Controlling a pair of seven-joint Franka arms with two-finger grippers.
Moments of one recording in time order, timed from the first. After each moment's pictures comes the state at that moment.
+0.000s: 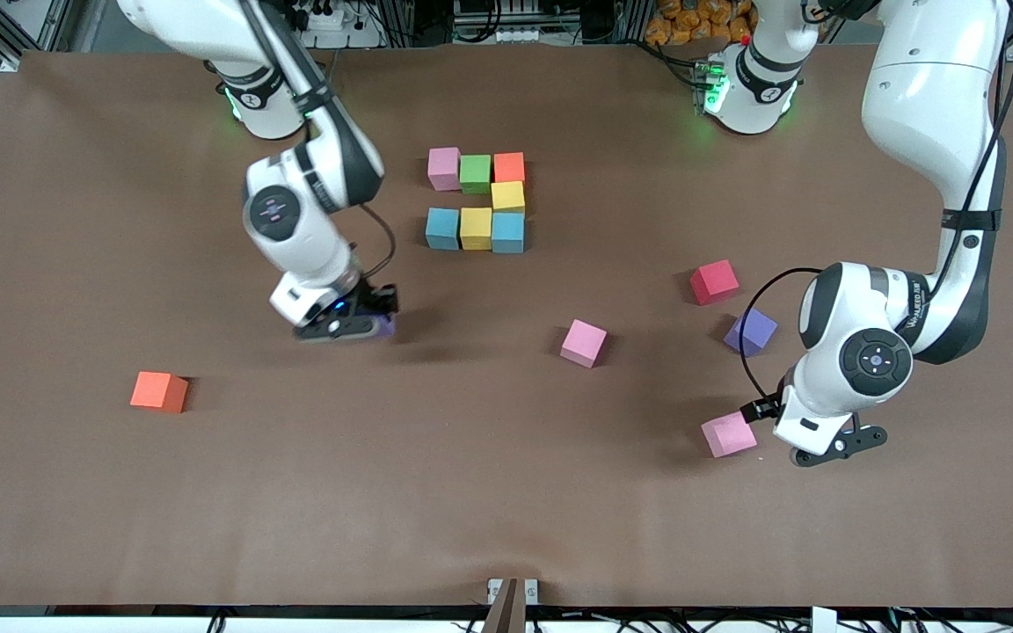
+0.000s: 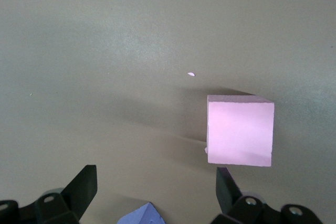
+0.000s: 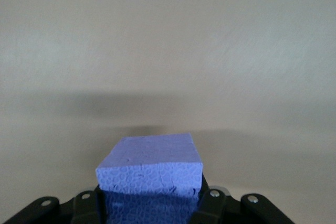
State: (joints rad) left arm -0.13 0.65 -0.07 -1.48 0.21 2.07 -0.57; right arm 0.69 0.32 -0.16 -2.12 0.18 2.48 0.36
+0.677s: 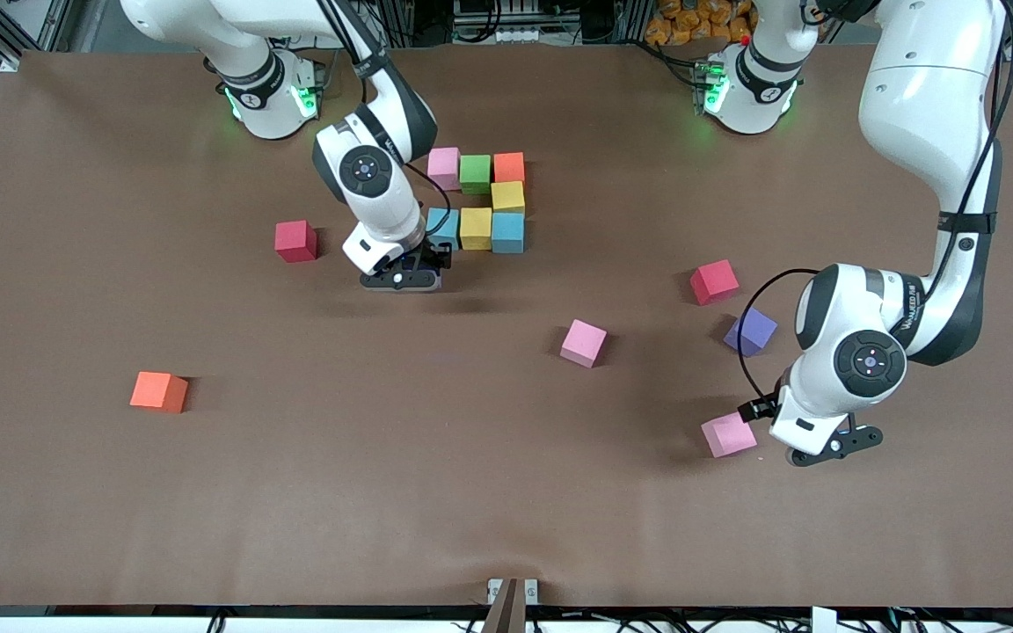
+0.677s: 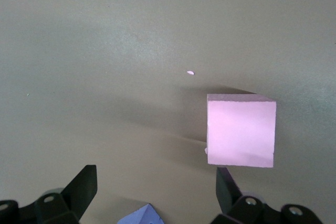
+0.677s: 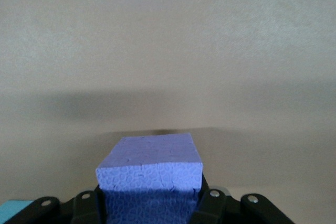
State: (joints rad) left arm -0.13 0.66 -0.07 -1.48 0.21 2.08 -0.57; right arm 0.87 0.33 -0.17 -2.19 0.18 2.50 0.59
